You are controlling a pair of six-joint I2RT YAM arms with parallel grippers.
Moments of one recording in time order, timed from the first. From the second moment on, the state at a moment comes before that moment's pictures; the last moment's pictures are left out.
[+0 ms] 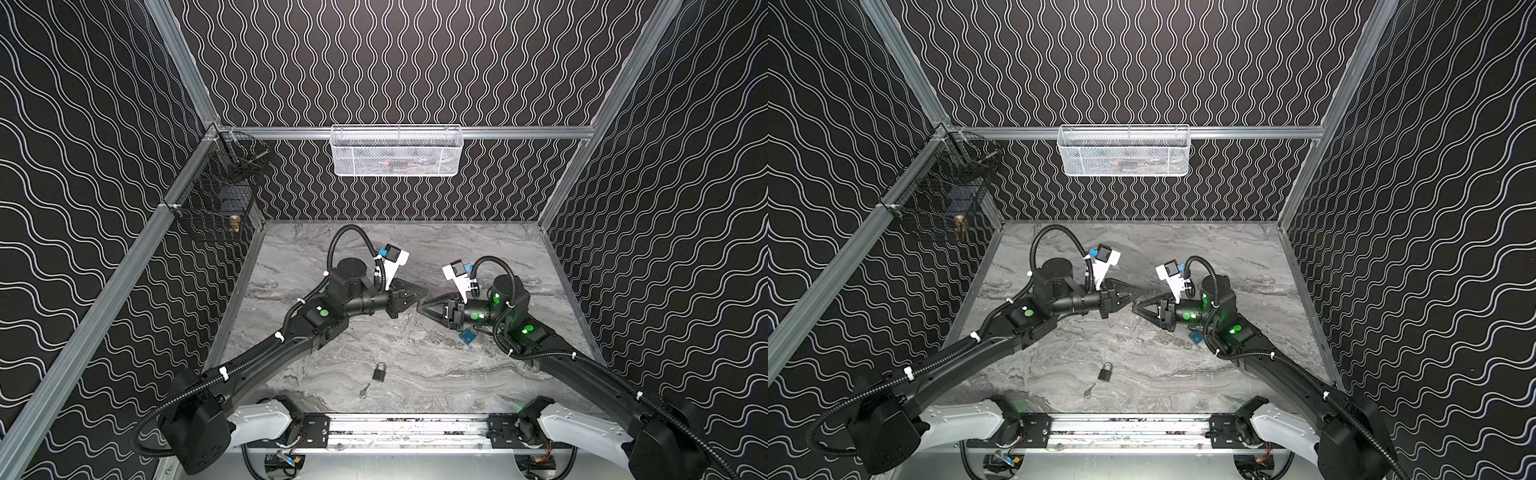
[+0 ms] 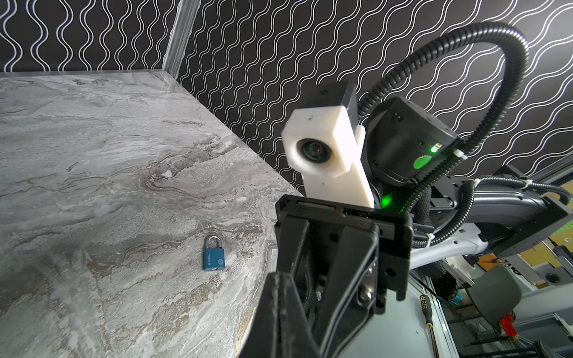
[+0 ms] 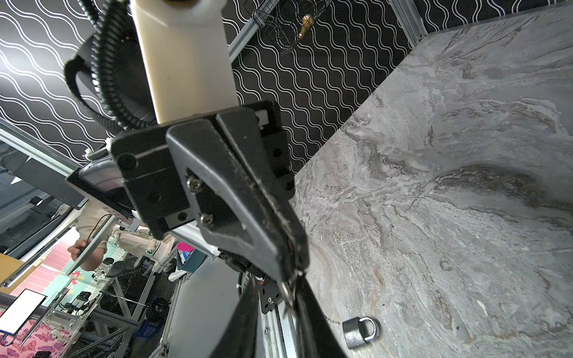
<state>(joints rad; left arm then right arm) -0.72 1.23 0.93 0.10 0.59 -0.49 0.58 1.08 0.67 0.28 -0.86 0.65</state>
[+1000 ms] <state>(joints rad) -0.72 1.25 0.99 0.05 0.55 -0.48 0.57 1.03 0.69 0.21 -0.82 0.62</state>
